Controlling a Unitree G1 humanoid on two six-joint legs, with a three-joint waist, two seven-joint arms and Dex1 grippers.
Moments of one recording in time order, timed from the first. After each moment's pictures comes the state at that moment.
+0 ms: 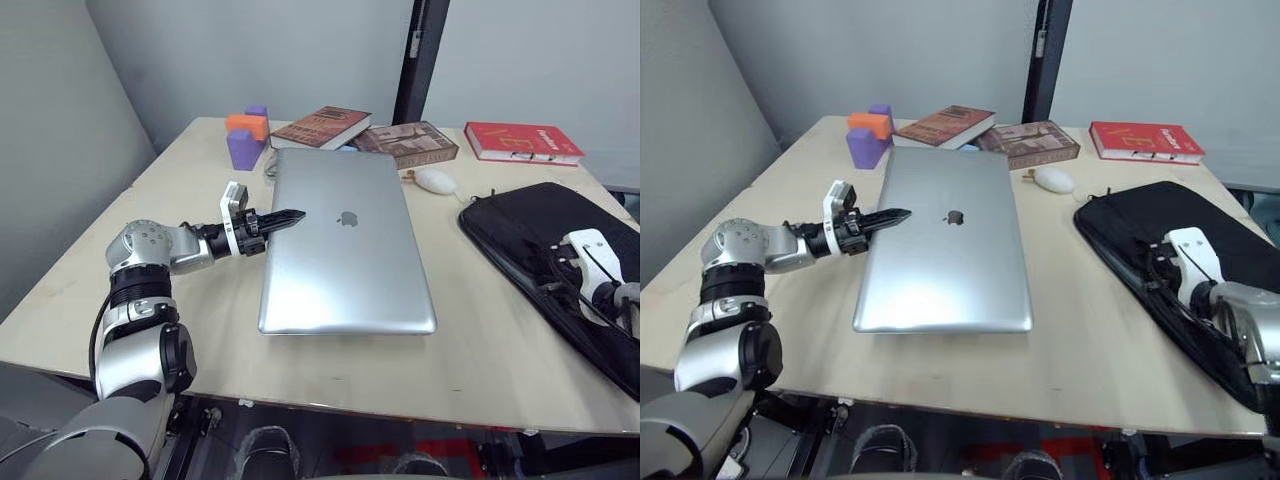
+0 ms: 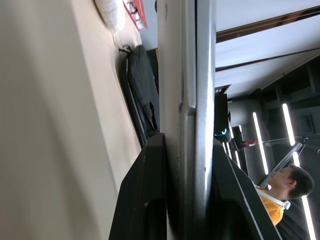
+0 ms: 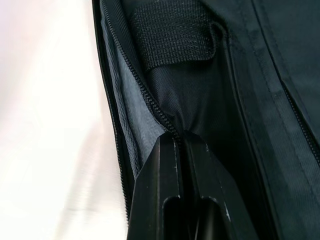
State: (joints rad) left arm -0.89 0.39 0.51 0.57 -0.78 1.55 -0.77; right arm -0.21 -0.85 -0.35 -0.05 0.42 1.03 0.54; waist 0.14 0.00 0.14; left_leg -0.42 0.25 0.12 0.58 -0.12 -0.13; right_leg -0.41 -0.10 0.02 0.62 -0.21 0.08
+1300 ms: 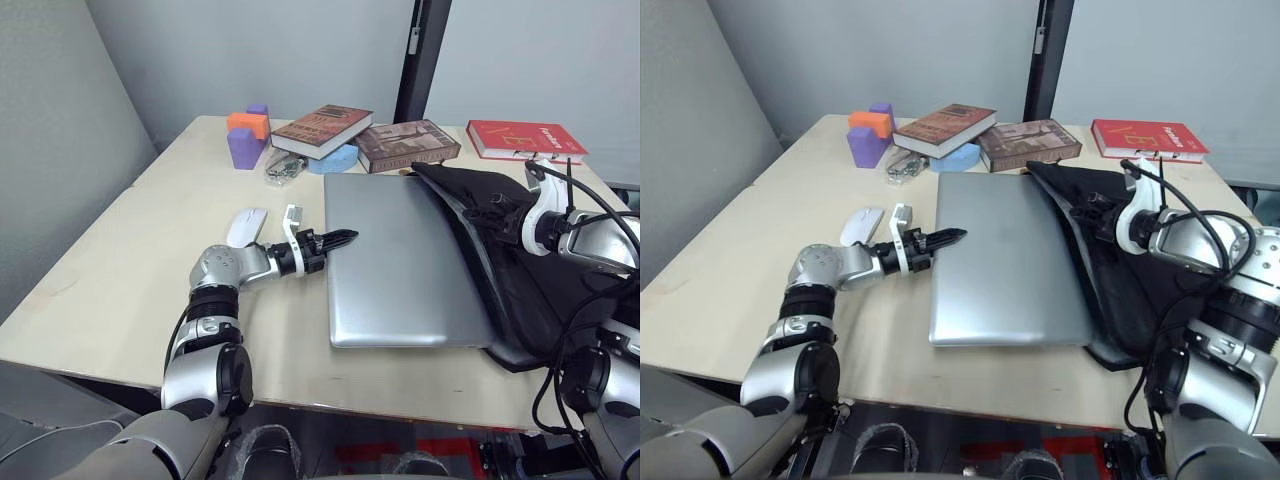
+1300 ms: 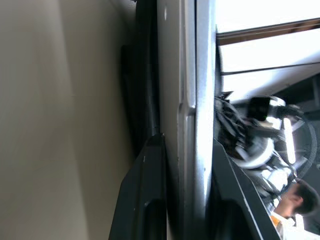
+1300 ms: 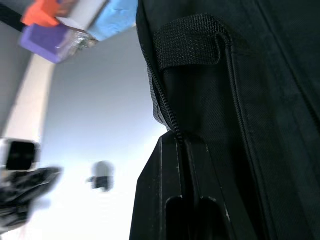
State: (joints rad) left arm -0.86 0.08 0.47 0.62 -0.78 1.30 -0.55; right arm -0.71 -0.57 -0.66 0.08 1.50 1.56 -0.47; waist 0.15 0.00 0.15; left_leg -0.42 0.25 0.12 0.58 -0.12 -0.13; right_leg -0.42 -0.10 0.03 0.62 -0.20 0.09
